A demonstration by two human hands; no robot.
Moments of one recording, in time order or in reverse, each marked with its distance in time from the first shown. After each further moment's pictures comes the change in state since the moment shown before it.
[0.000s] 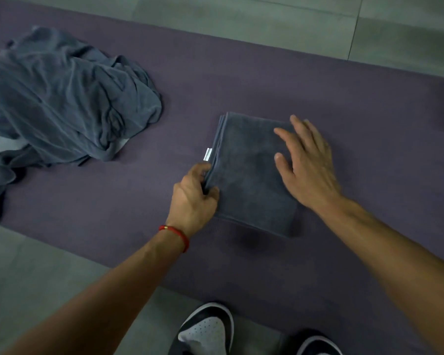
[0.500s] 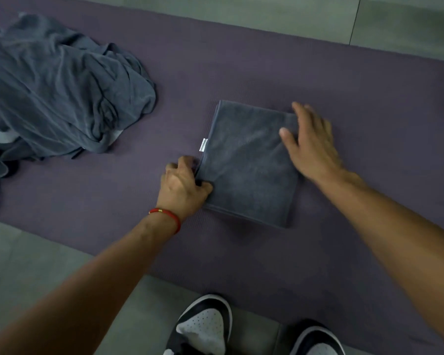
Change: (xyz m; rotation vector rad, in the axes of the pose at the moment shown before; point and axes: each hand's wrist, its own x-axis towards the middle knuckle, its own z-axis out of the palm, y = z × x) left_hand 0.012 -0.010 -0.003 0.287 -0.058 -0.152; right_hand 0.029 0.029 0.016 0.074 -0.078 0.212
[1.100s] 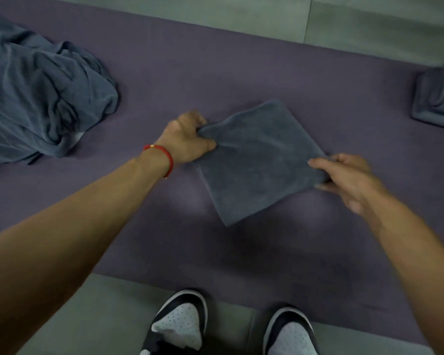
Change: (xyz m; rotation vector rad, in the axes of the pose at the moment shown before) left_hand 0.053 0.088 -0.016 -0.065 -0.158 0.269; right_hand -0.085 0.064 -0.078 0.838 -0.040 0.806
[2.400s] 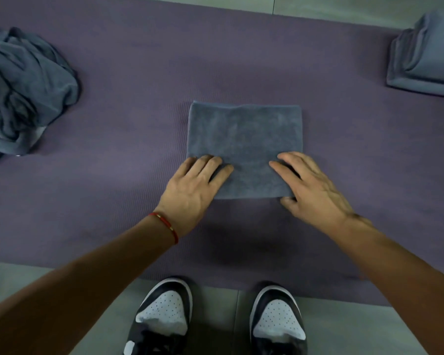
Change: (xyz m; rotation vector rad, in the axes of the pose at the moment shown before) left_hand -0.086 -0.024 0.109 0.767 0.122 0.700; right_hand -0.025 0.086 -0.016 -1.090 -0.114 -1.015
